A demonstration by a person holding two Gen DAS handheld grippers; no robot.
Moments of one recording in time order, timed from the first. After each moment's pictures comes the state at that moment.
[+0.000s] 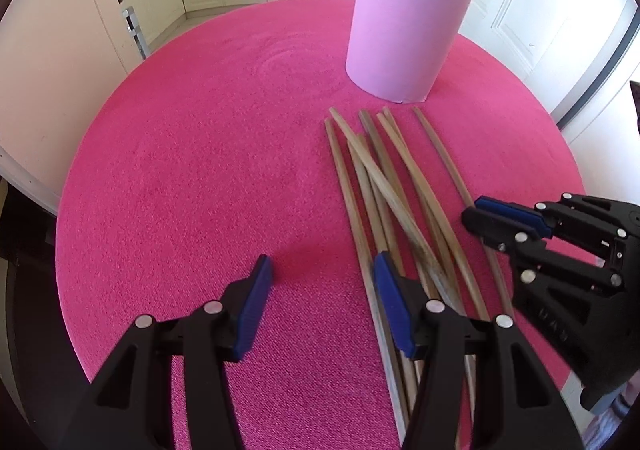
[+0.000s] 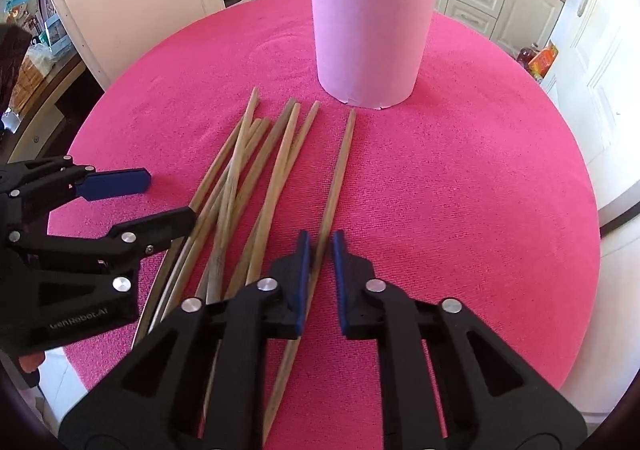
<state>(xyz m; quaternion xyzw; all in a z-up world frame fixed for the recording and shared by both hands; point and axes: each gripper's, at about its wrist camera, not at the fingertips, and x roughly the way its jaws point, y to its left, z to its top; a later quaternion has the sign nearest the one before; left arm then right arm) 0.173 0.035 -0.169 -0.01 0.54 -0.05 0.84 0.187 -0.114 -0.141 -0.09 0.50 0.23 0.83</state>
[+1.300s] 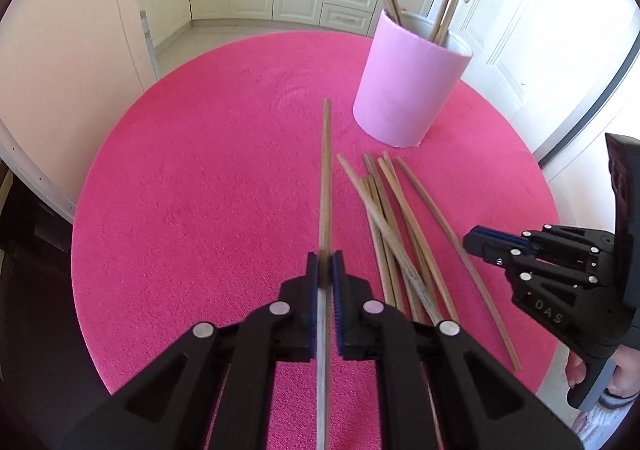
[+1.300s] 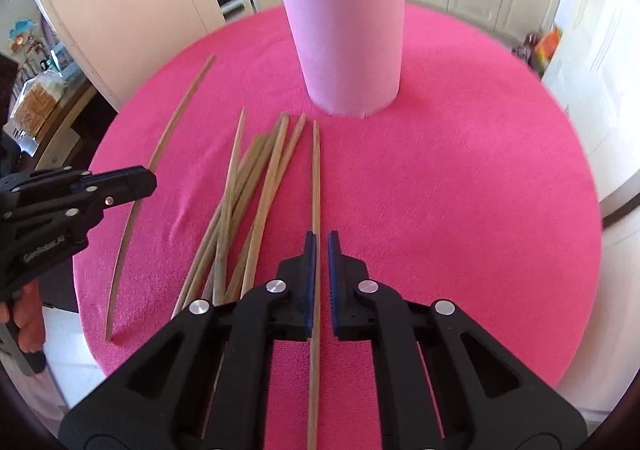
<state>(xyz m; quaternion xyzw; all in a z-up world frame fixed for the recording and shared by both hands) 0.171 0.057 -0.139 -0.05 0.51 -0.05 0.86 0.192 -0.128 -0.133 -0.05 0.52 0.24 0.82</state>
